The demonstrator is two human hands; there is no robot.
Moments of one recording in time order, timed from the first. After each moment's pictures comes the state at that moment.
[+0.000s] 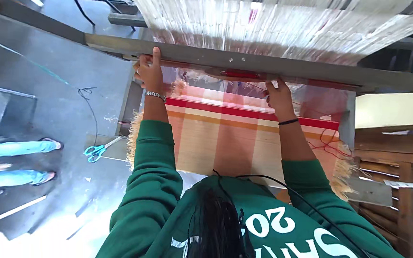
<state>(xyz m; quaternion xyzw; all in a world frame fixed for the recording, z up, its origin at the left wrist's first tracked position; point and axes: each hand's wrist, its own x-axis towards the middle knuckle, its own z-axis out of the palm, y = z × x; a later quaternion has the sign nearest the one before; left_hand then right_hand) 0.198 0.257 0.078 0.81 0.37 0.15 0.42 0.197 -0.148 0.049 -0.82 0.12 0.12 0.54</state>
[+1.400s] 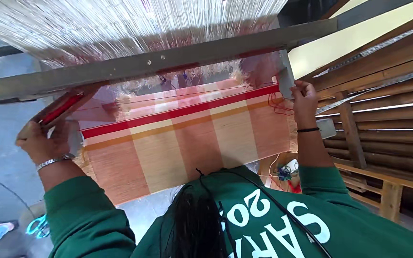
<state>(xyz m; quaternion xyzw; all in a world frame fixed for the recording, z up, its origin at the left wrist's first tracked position) 0.138 0.350 0.029 0.65 0.30 0.14 0.68 0.066 -0.379 0.045 -0.82 0.28 -0.13 0.48</state>
